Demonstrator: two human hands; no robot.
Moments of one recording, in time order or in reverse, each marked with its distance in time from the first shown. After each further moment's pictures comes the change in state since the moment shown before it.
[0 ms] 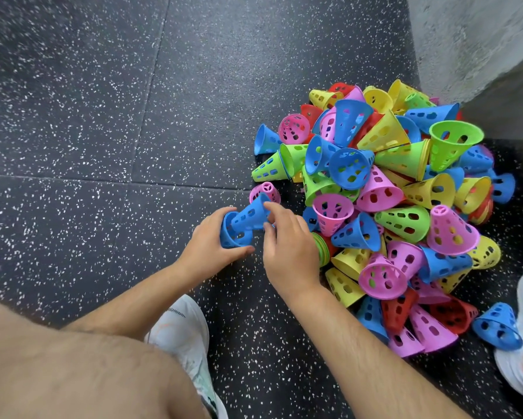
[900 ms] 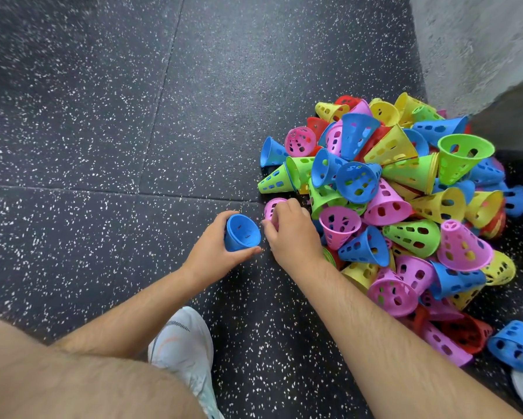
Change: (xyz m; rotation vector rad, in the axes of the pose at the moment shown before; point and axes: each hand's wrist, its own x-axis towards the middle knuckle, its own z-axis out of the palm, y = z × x) left_hand 0.011 0.006 -0.005 -0.059 0.033 -0.011; right_hand 0.054 0.016 0.014 -0.134 -0.268 0.075
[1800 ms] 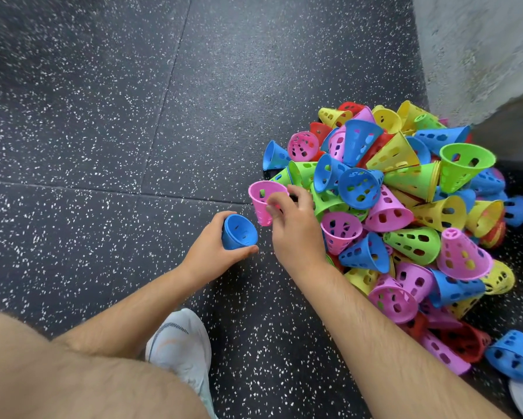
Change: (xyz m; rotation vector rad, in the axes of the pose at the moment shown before) left_hand 0.006 0.000 -0.005 -0.047 0.015 -0.029; right_hand 0.002 -0.011 -0.012 0.255 0.219 -0.095
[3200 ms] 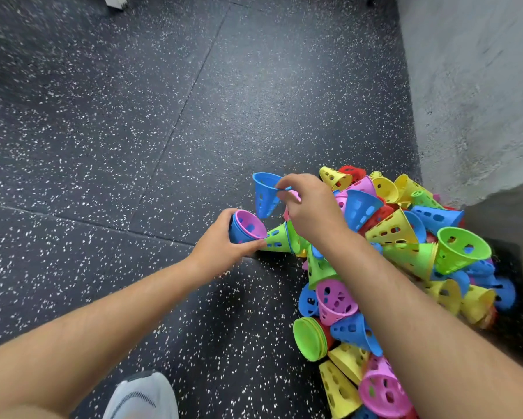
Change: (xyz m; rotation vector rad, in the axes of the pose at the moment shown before) left_hand 0.097 0.043 -0.014 -0.191 0.068 0.008; right_hand 0.157 -0.010 -0.037 -0.149 -0.196 -0.131
